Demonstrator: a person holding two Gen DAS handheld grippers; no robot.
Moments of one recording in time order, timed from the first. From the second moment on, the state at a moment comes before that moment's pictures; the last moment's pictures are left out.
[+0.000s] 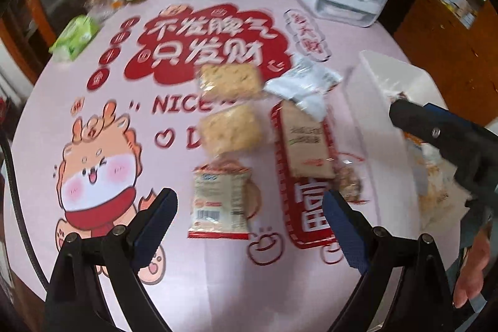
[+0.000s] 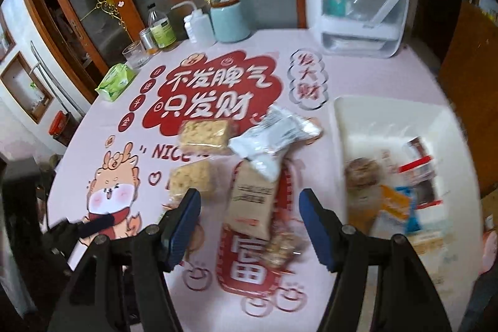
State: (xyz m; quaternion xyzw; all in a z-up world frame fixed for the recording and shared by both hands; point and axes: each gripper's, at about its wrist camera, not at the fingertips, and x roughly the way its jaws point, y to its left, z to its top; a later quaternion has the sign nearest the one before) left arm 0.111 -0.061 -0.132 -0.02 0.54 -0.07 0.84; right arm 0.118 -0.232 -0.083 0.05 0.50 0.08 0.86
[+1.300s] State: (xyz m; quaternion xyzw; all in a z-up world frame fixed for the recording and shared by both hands) left arm 0.152 -0.018 -0.228 -0.01 0.60 -0.03 0.80; right arm 0.178 -0.168 -0.188 0.14 0.60 0.08 0.78
